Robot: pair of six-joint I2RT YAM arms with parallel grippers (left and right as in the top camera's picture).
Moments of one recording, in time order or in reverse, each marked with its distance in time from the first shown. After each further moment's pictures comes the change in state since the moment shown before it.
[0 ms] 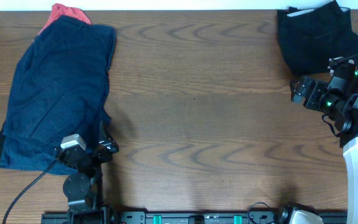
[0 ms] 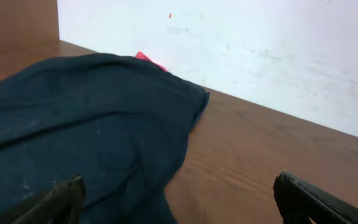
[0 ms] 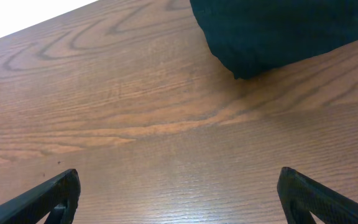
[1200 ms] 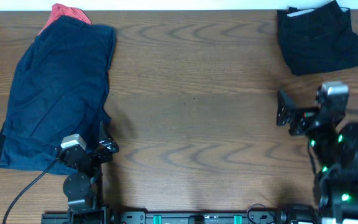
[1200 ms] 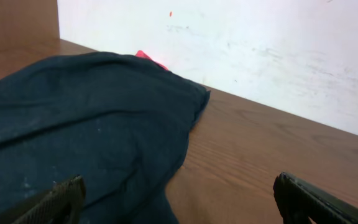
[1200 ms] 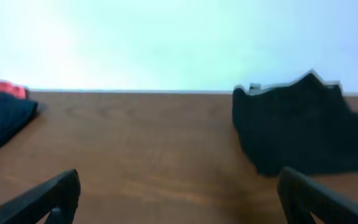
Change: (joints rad) left arm 0.000 0.002 0.001 -0.002 0.000 0.000; right arm 0.210 -0.574 -0.376 0.381 0.095 -0.050
